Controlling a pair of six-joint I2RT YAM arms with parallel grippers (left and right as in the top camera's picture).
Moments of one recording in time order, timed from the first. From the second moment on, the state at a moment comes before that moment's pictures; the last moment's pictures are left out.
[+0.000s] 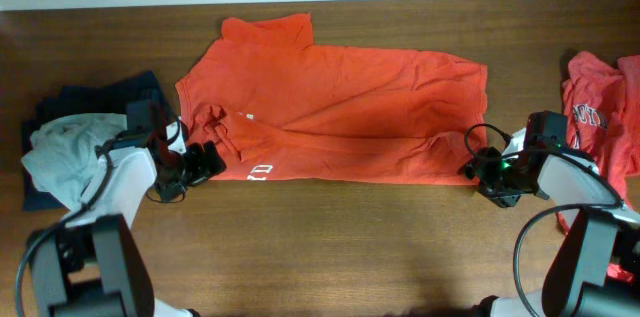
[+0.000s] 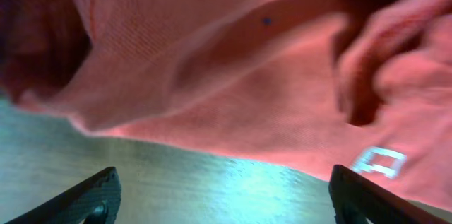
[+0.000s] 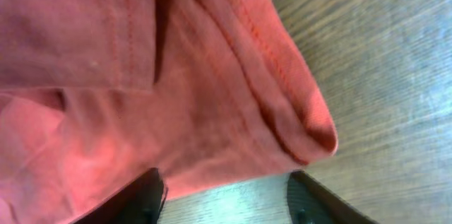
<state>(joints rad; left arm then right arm) 0.16 1.71 0.97 -0.68 0.25 -0.26 -0.33 1.64 0.85 -0.61 -0.36 0.38</state>
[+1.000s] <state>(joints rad) 0.16 1.79 0.98 -0.93 0.21 -0.30 -0.34 1.67 0.87 -0.72 -0.15 0.43</state>
